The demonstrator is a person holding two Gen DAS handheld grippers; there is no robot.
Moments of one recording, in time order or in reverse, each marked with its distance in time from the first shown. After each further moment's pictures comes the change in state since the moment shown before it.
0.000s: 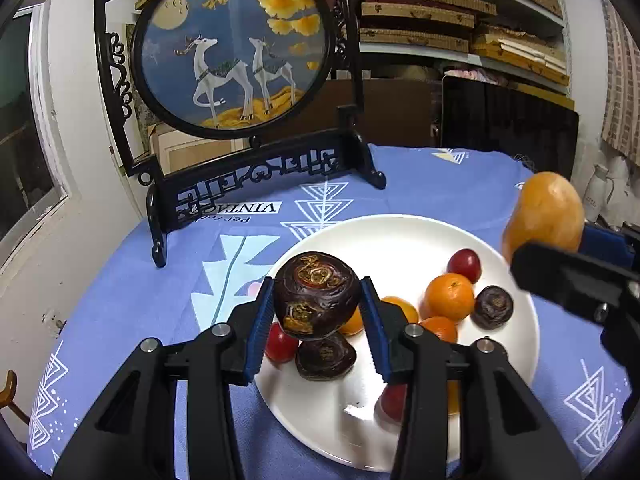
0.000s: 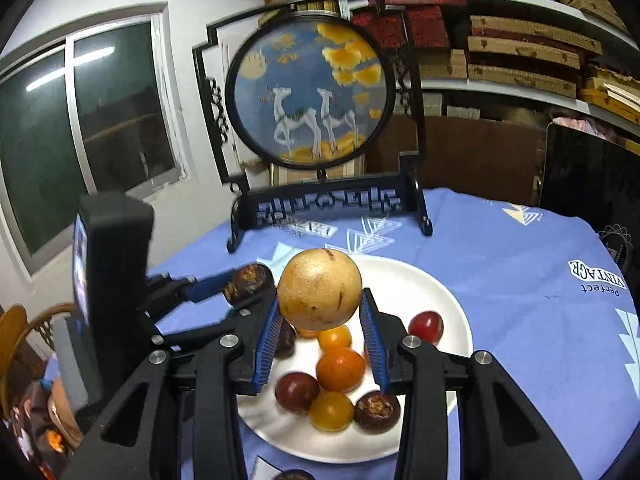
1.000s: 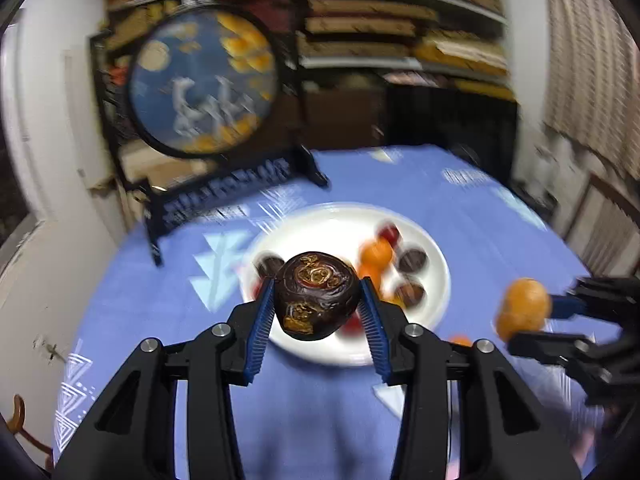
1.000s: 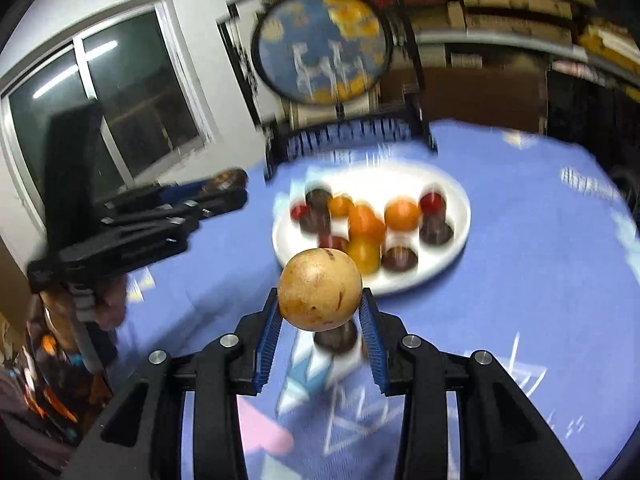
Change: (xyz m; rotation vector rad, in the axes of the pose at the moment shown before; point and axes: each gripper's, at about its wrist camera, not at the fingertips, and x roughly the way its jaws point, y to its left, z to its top) left arm -0.111 0.009 -0.015 0.075 -0.049 -0.147; right arm -0.099 0.015 -0.062 0.047 0.080 0.097
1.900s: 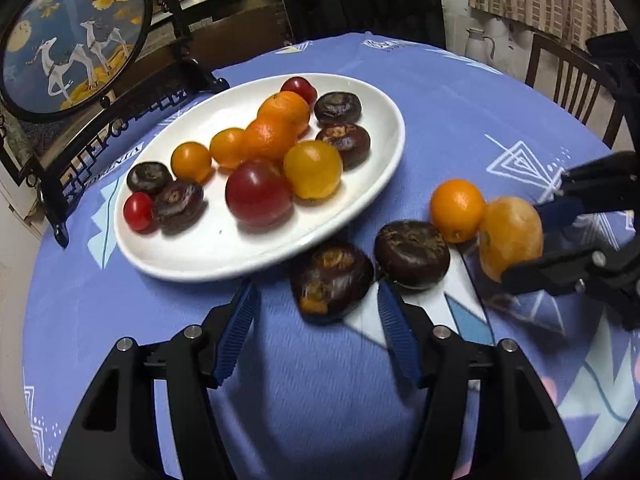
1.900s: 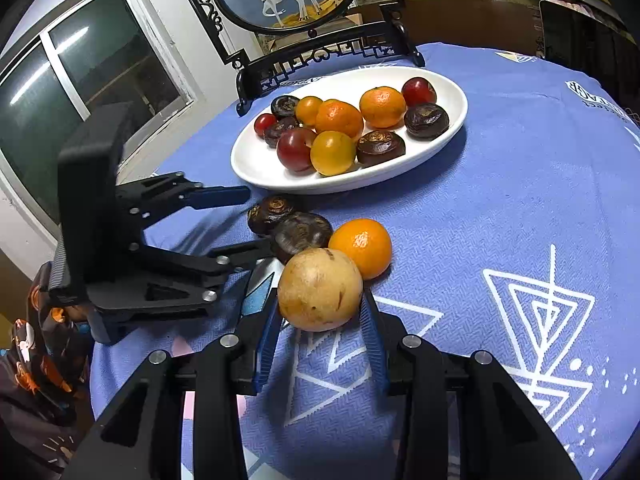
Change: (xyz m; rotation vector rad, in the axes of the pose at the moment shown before) left arm 0.090 -0.048 -0.091 0.326 0.267 -0.210; right arm 0.059 -0.036 -0.075 0.108 0.260 0.019
